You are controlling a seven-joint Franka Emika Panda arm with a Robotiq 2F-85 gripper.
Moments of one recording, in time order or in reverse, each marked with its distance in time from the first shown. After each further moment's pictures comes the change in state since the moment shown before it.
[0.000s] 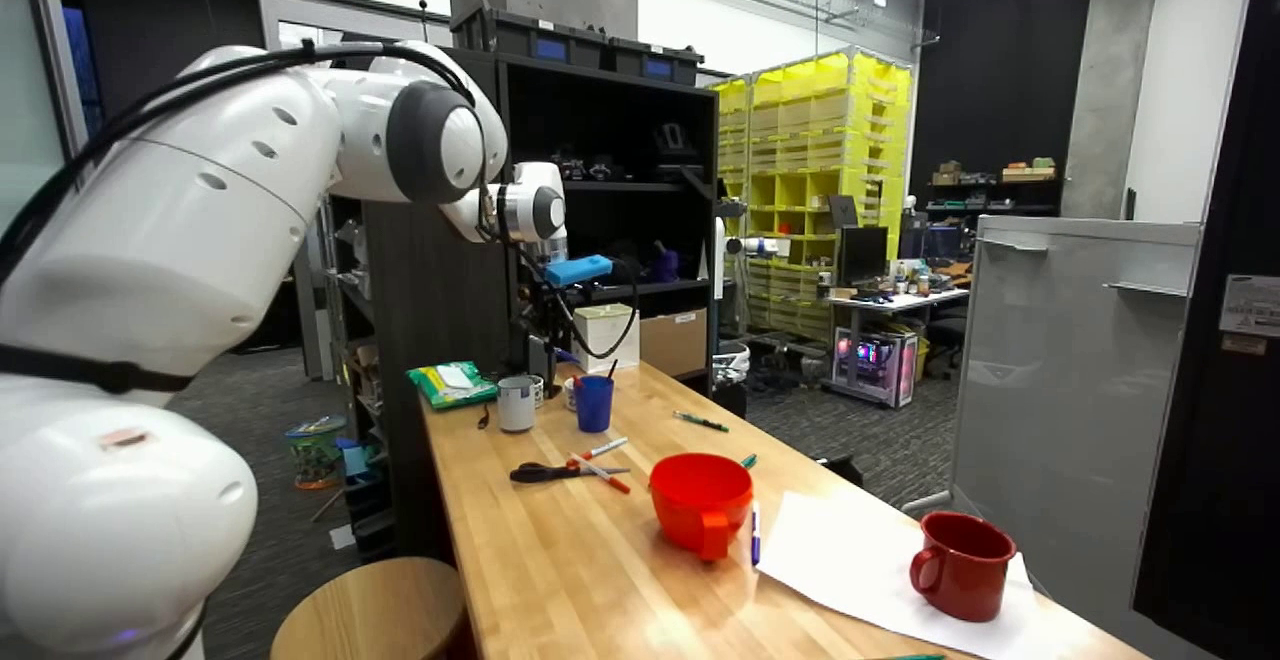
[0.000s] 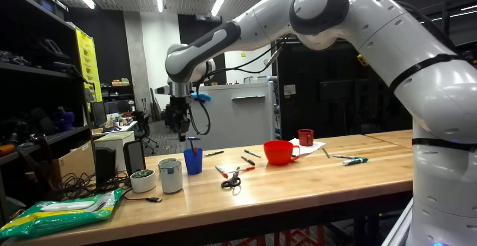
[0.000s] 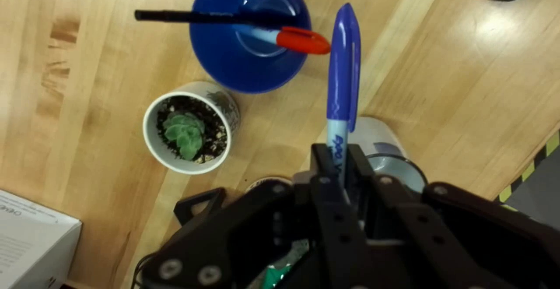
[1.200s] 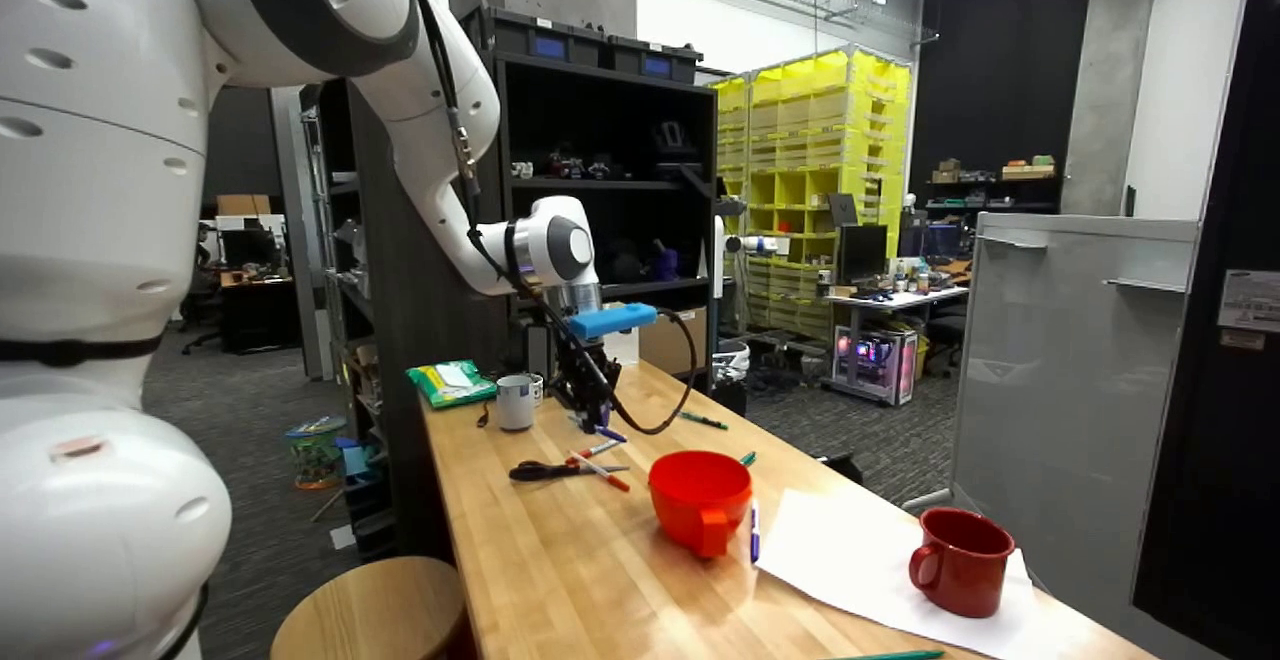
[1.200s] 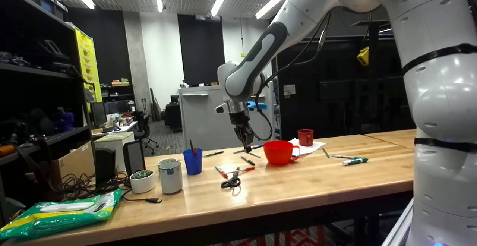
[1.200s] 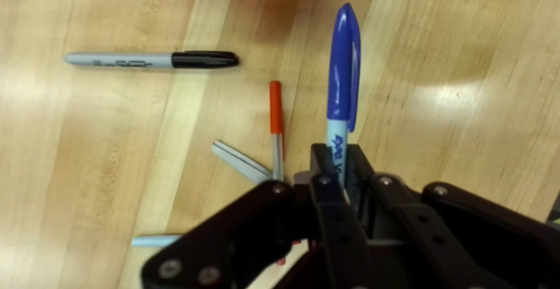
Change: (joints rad) arm -0.126 -0.385 -0.126 -0.728 -0.125 0.174 0.060
